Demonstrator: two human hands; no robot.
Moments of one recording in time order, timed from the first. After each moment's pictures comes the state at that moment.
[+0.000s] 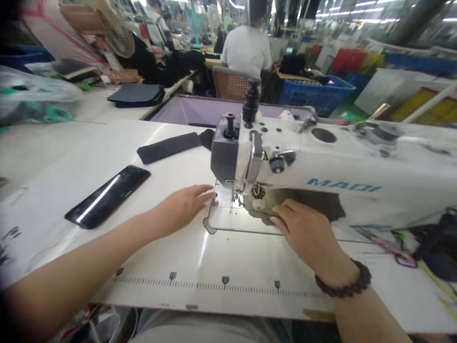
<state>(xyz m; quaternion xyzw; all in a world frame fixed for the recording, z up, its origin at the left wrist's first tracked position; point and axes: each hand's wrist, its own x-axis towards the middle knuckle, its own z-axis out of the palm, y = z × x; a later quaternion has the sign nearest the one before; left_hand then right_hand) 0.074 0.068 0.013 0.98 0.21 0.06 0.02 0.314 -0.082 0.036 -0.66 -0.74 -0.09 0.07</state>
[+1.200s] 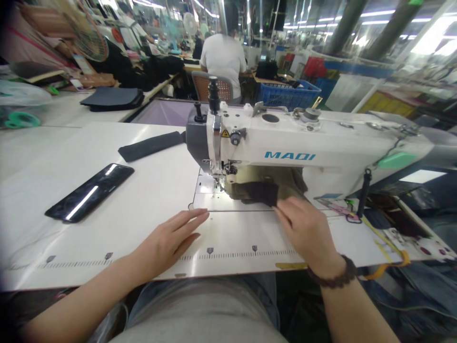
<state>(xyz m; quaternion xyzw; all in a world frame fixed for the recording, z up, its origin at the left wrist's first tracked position) 0.059 -0.029 0.008 0.96 0.13 0.22 0.11 0.321 -0.152 0.044 -0.70 -0.67 -0.16 0.20</state>
